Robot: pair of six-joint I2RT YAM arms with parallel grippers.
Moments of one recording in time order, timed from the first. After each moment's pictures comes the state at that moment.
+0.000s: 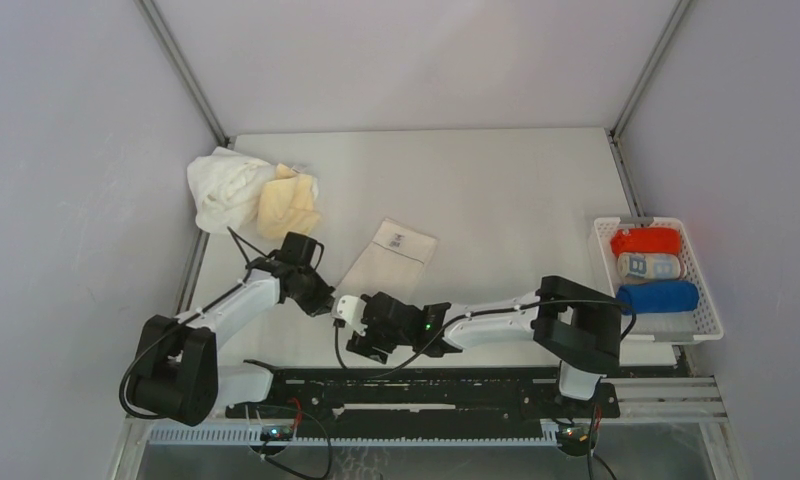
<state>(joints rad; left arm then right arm) -0.30 1.25 0.62 -0.60 0.08 -1.04 1.27 1.72 0.94 0.06 0.03 -0.04</state>
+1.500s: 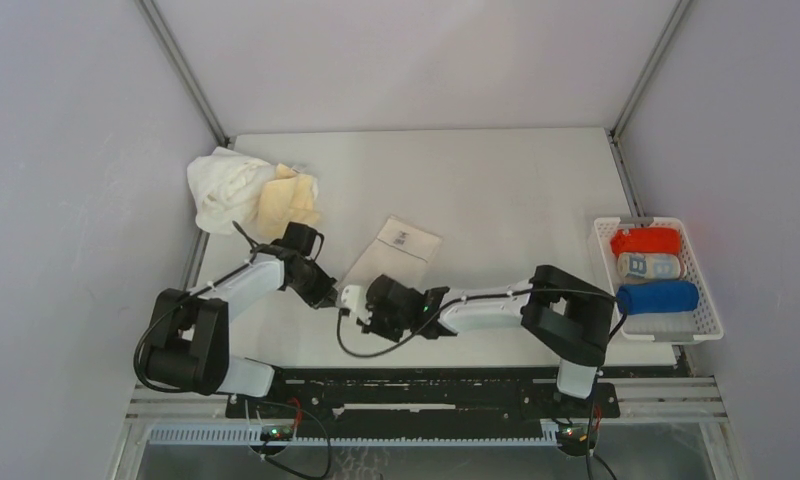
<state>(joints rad) -0.25 1.39 0.69 -0.62 0.16 -1.05 1.19 1.80 0.99 -0.04 -0.06 -0.13</state>
